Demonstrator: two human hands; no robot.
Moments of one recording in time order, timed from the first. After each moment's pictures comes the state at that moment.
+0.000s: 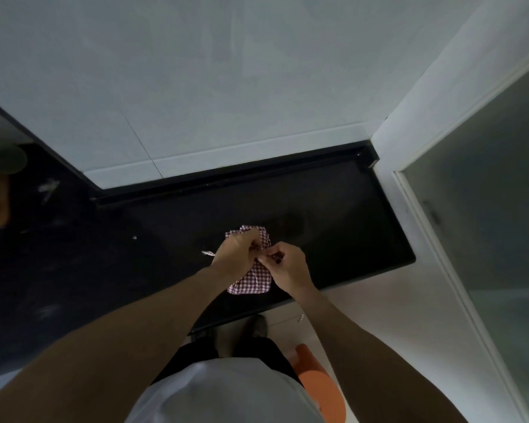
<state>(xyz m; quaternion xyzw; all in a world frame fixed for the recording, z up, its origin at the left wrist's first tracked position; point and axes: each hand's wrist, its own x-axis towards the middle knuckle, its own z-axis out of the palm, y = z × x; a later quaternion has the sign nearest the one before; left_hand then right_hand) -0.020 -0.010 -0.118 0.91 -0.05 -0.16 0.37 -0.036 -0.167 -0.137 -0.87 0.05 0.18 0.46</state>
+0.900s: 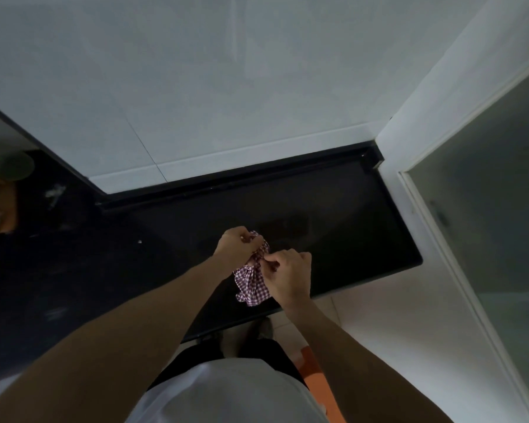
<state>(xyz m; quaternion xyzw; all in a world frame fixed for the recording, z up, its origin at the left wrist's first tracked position) -0.001 -0.004 -0.112 0.81 0.21 -0.25 0.49 -0.054 -0.144 -0.128 -0.96 -0.02 -0.01 0.27</state>
